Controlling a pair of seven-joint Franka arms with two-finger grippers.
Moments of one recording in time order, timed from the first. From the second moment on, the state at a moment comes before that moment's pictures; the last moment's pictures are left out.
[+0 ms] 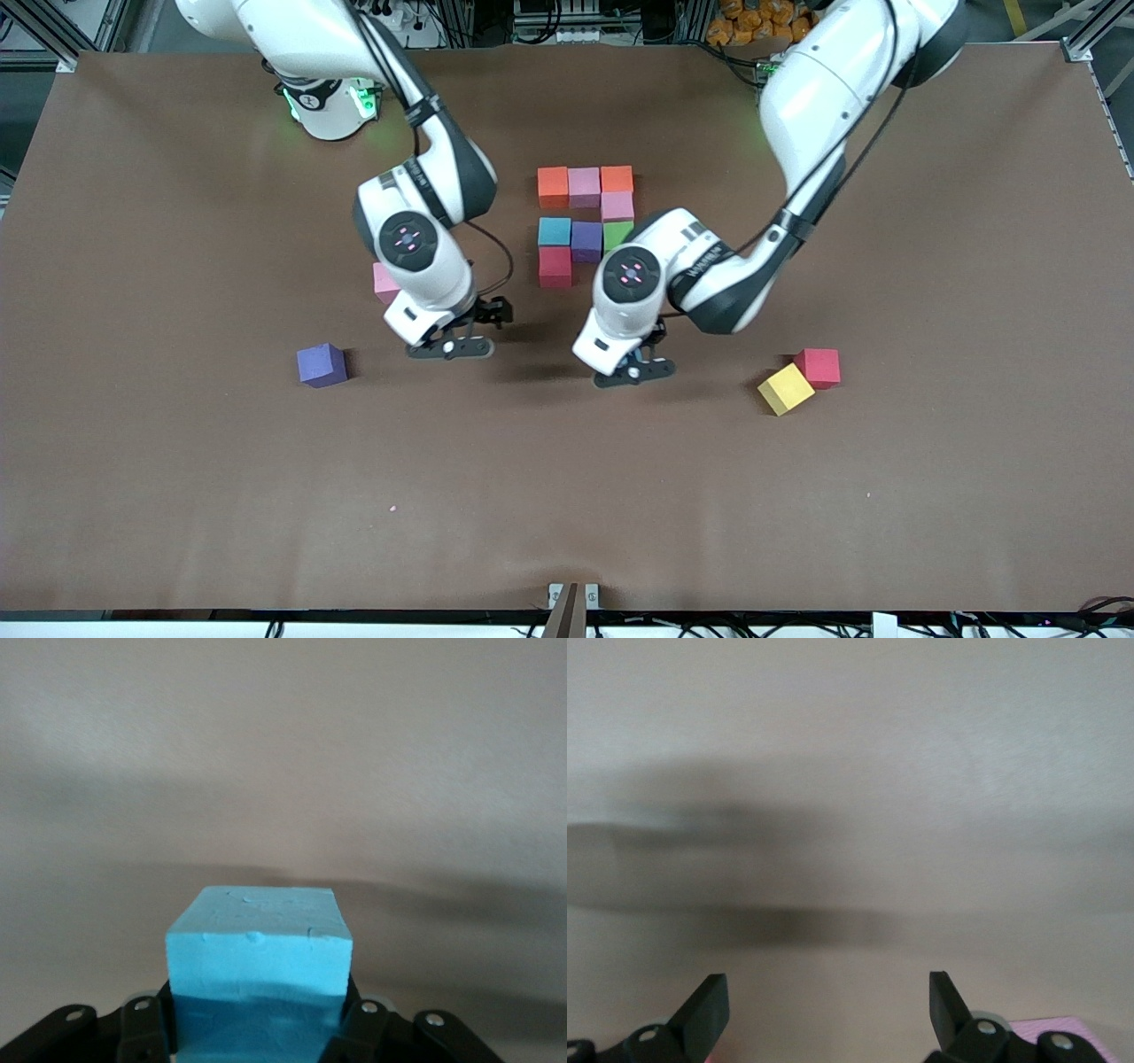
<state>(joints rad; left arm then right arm) -0.40 0.82 -0.40 -1.36 0.34 2.08 -1.02 0.68 0.49 -0.17 -1.74 0.16 2.19 0.39</state>
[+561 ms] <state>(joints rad) -0.52 0.84 -0.36 -1.36 0.34 2.16 -1.13 0.59 0.49 -0.17 -1.75 0.16 2.11 0.21</state>
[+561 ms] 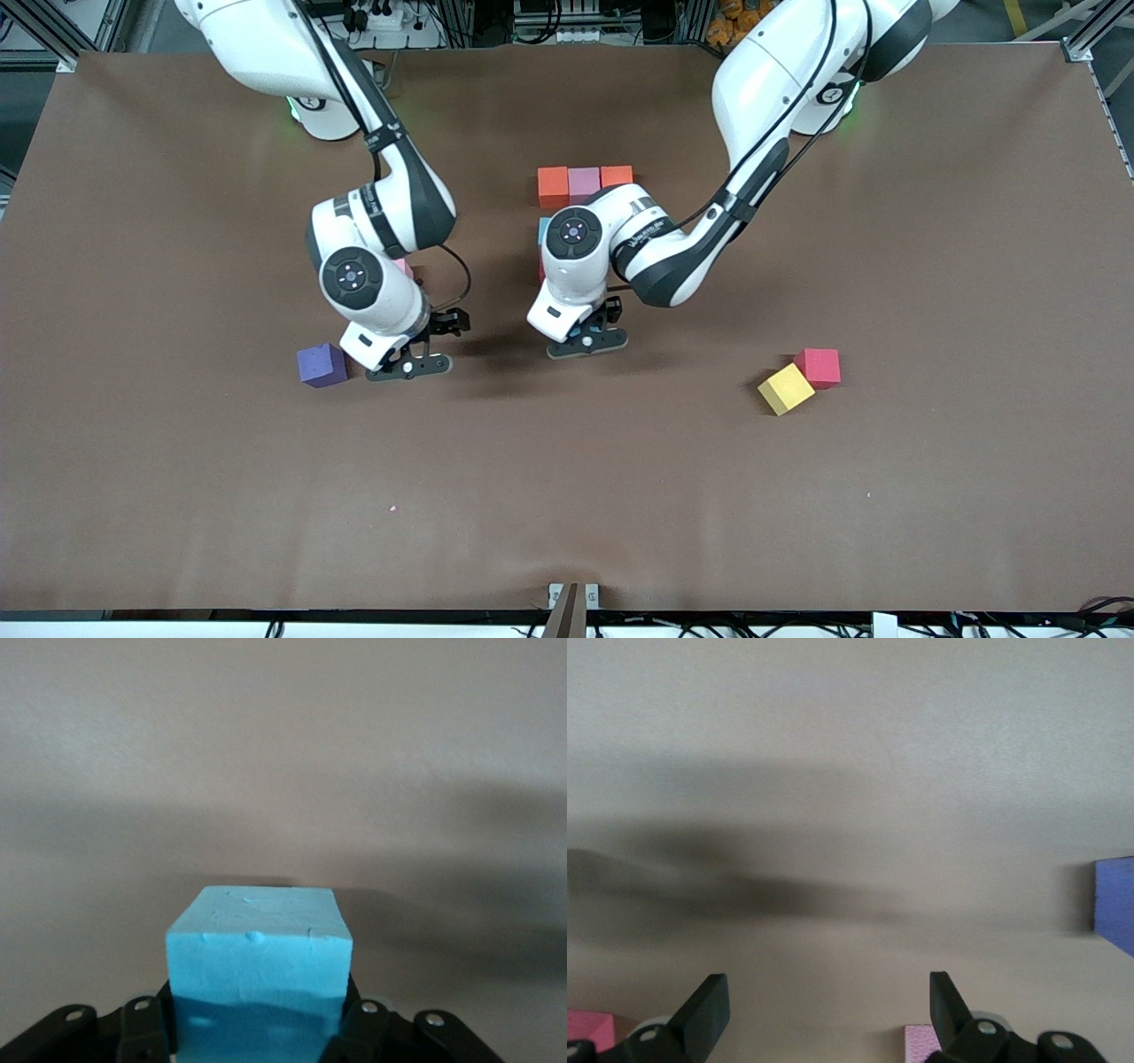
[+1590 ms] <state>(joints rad) -0.58 0.89 -0.36 -1.36 0.34 2.21 -1.16 0.57 0.47 -0.17 -1.75 0.16 2.07 0.16</state>
